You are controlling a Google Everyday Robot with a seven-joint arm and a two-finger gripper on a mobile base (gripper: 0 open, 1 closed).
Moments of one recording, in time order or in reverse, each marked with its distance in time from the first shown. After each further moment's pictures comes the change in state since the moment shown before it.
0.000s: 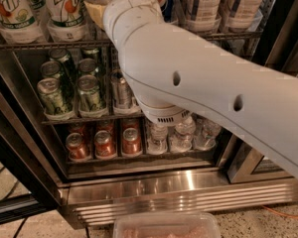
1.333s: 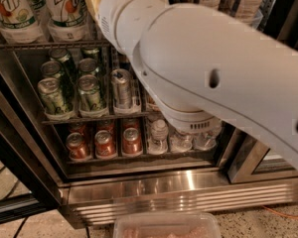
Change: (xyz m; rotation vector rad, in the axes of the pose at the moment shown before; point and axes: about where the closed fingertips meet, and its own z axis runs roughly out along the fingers) arm -0.024 0.011 -0.038 -0.138 0.016 0.147
